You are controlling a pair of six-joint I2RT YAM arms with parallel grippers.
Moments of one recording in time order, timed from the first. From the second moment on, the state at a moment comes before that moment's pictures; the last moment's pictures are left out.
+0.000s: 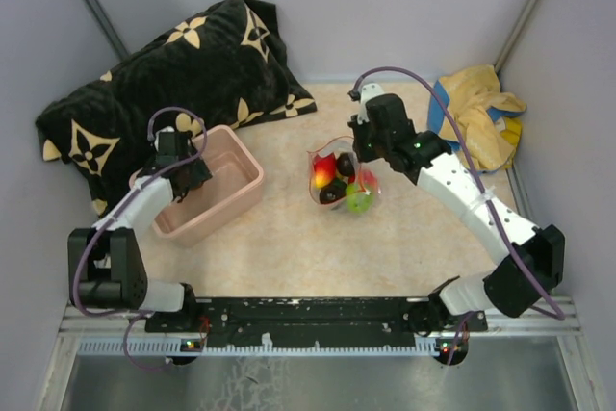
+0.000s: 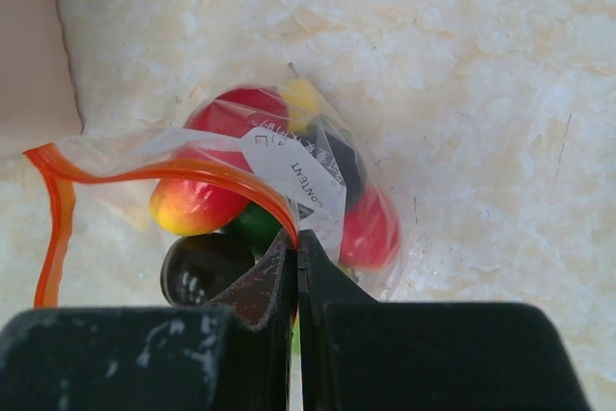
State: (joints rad) left arm -0.04 1.42 0.85 -0.31 -0.29 -0.47; right arm 0.56 1.38 1.30 -0.57 0.09 0.14
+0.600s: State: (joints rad) left arm -0.17 1.07 0.84 -0.27 0.02 -0.38; right arm 0.56 1.35 1.37 -0.61 0.07 0.15
